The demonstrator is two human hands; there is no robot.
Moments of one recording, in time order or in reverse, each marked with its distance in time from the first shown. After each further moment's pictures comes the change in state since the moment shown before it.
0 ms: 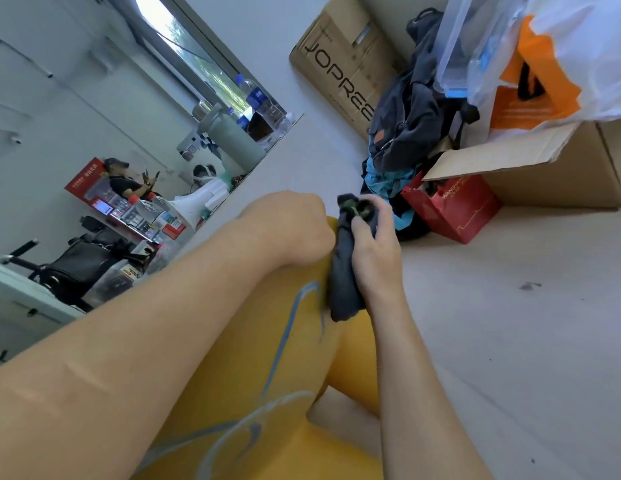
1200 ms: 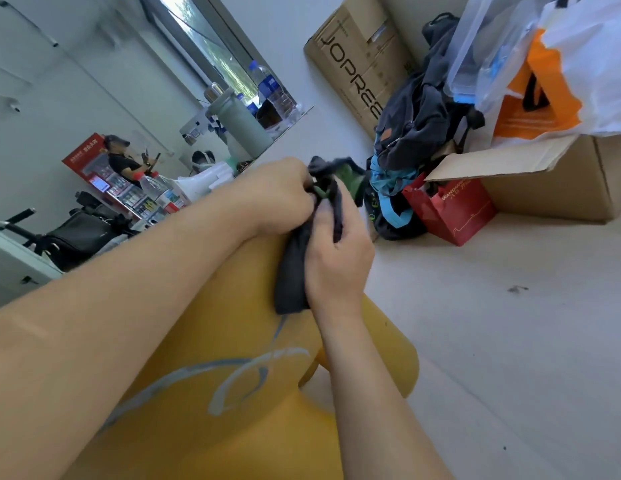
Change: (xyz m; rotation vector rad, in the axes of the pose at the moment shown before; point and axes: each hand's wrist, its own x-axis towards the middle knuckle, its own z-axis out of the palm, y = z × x) left_hand -0.029 -0.025 -0.009 -0.392 0.137 -0.051; right_hand -0.067 -0.055 0.034 -0.017 0.144 -0.200
